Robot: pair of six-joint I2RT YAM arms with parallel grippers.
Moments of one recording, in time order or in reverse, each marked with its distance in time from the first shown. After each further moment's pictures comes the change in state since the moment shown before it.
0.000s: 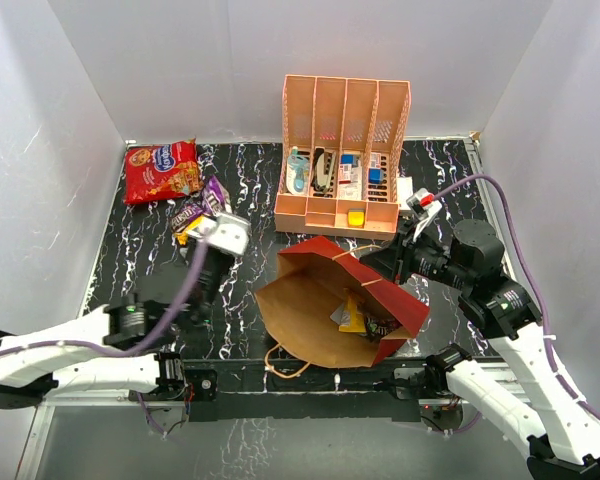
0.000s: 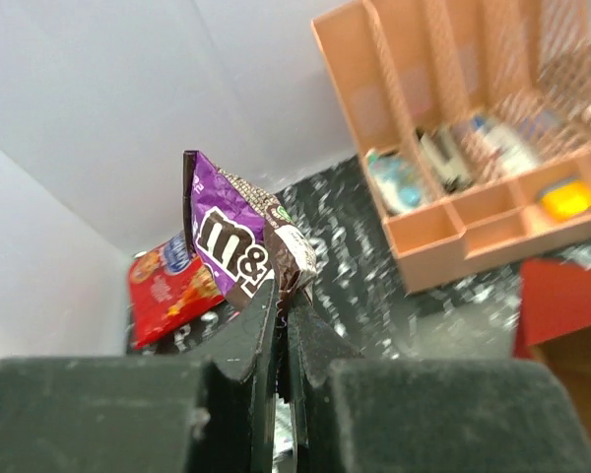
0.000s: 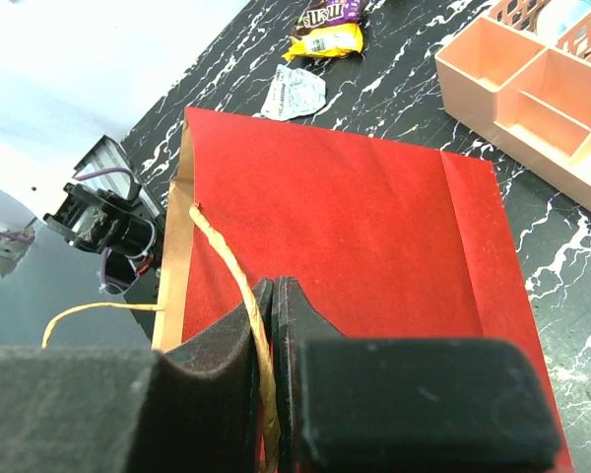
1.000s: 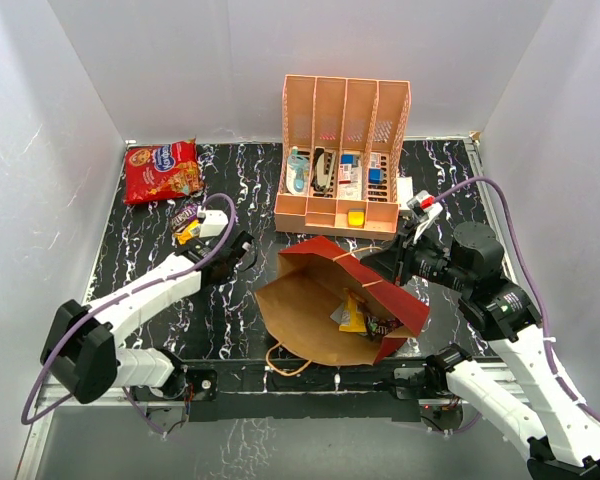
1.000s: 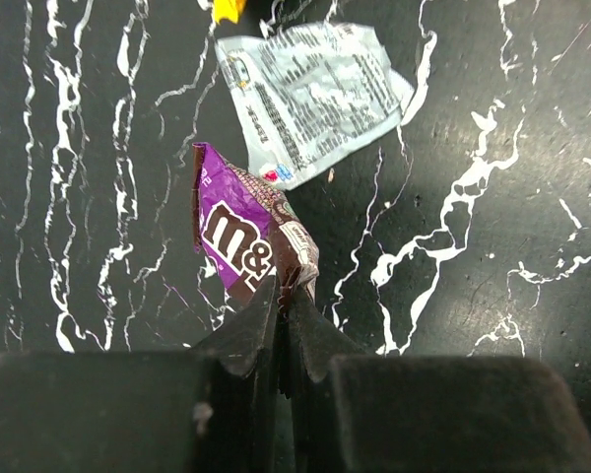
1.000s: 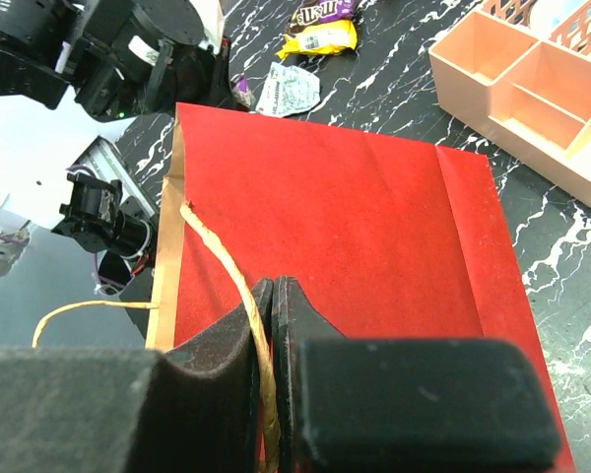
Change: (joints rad) left arm 0.685 0.467 -0.188 -0.637 0.325 -0.993; right arm 0.000 -0.014 -0.018 0.000 0.012 0.001
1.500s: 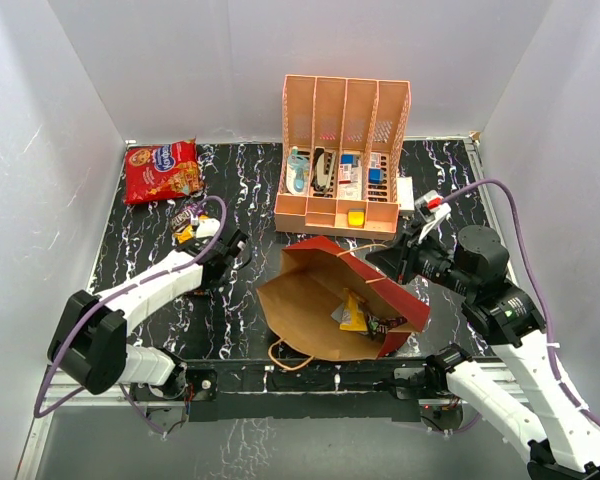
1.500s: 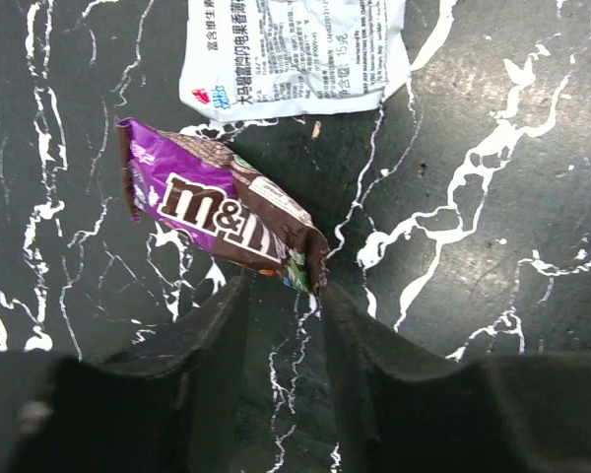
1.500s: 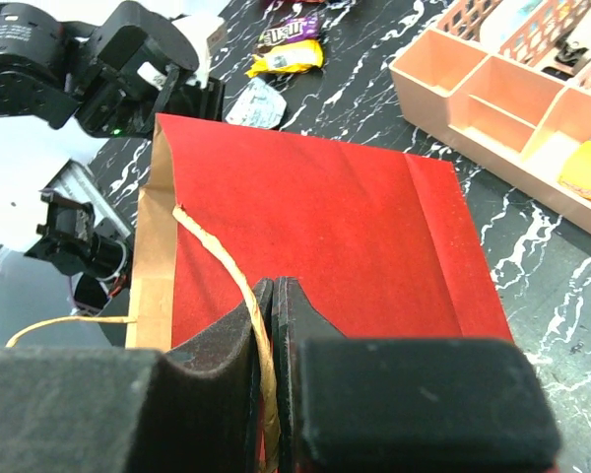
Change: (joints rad) left arm 0.092 0.076 -0.053 0.023 0.164 -0.093; right arm 0.000 -0.018 0.000 -0.008 0.072 -0.002
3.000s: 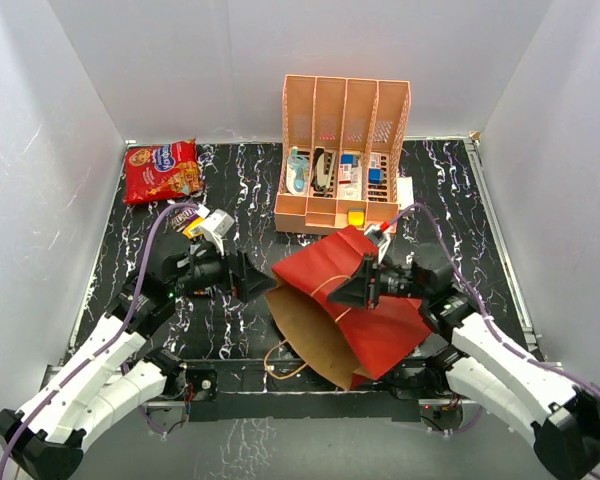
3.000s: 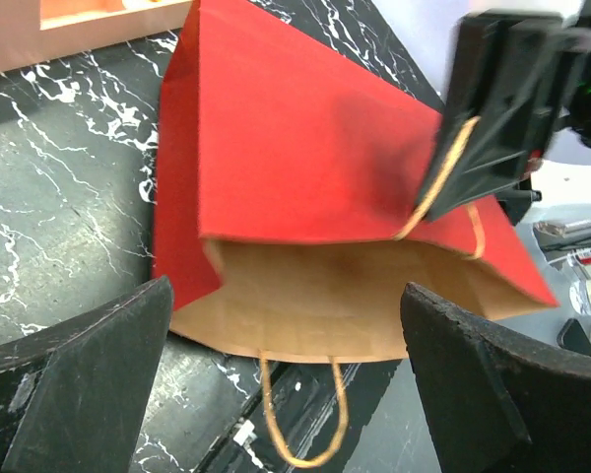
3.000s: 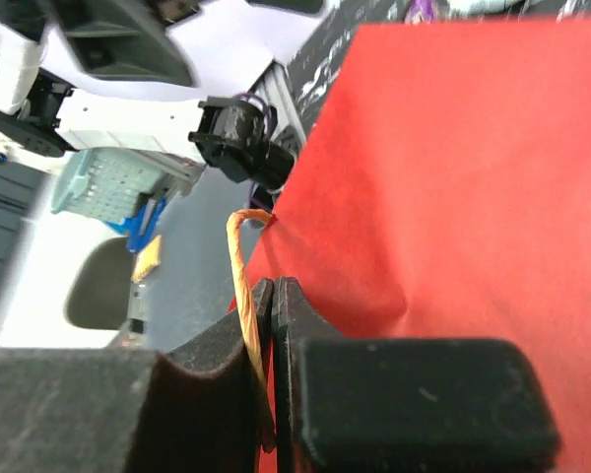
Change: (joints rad) left arm 0.004 -0.608 -0.073 0.422 1.039 0.245; right arm 0.056 0.103 -0.426 0.665 -0.446 0.347
